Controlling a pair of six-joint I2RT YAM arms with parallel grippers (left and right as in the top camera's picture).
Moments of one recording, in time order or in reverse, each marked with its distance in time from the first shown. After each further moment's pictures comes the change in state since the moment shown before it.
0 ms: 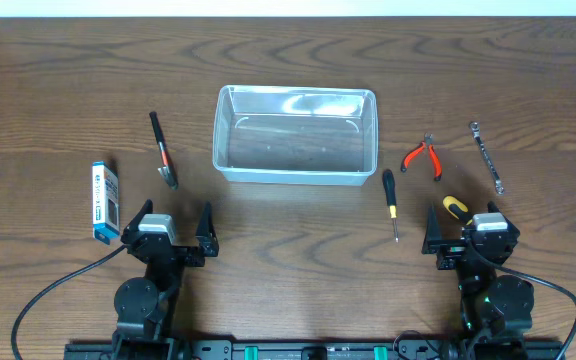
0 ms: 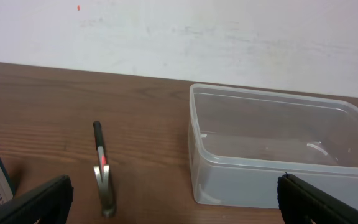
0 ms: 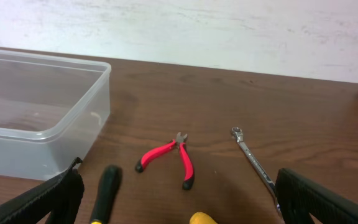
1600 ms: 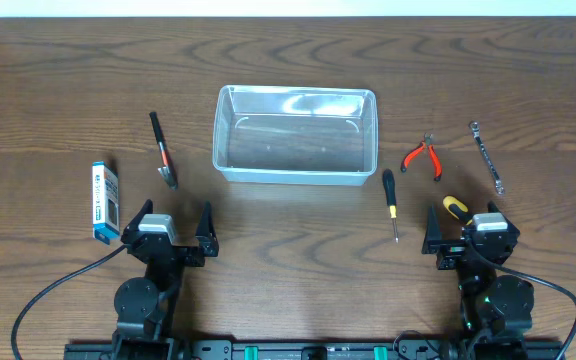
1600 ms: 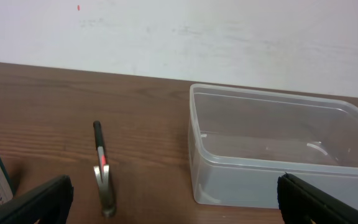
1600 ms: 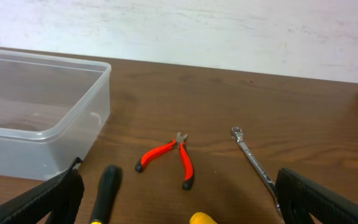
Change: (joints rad) left arm 0.000 0.000 0.000 0.000 0.000 0.000; right arm 0.000 0.000 0.000 0.000 0.000 0.000
